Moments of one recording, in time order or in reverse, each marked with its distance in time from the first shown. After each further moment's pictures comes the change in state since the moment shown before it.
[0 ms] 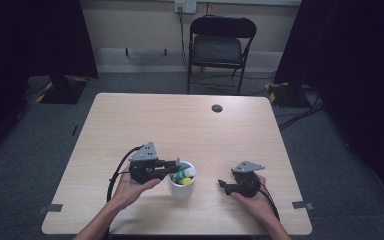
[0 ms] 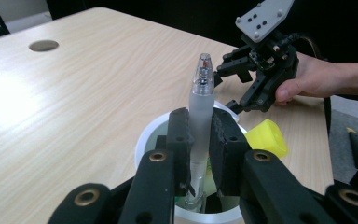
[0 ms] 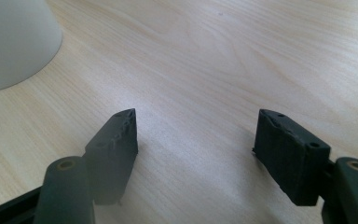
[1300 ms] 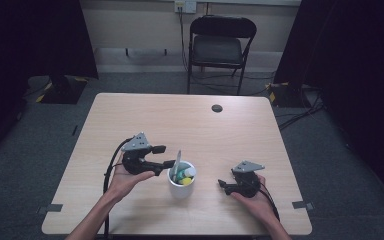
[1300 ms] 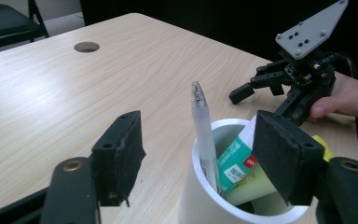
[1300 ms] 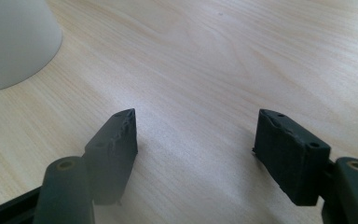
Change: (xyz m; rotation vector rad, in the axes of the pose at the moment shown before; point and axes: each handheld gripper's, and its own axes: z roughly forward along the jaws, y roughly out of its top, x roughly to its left) left arm 0.023 0.006 -0.018 -0.026 0.103 -0.056; right arm 0.000 0.000 0.000 0.000 0.001 0.000
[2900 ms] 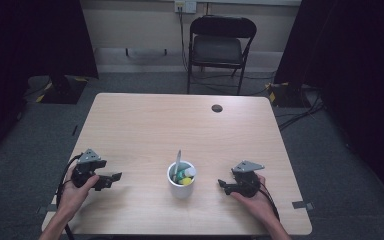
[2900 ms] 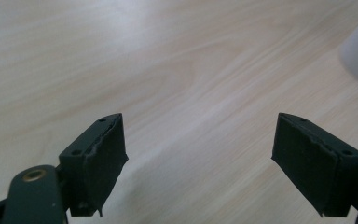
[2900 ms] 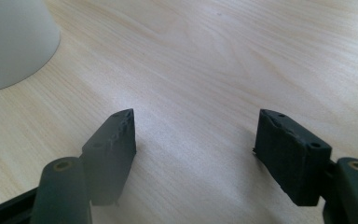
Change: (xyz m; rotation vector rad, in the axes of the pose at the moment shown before) left arm 0.065 -0.106 -0.094 0.267 0.349 -0.169; right arm 0.000 0.000 0.000 0.004 -0.004 0.003
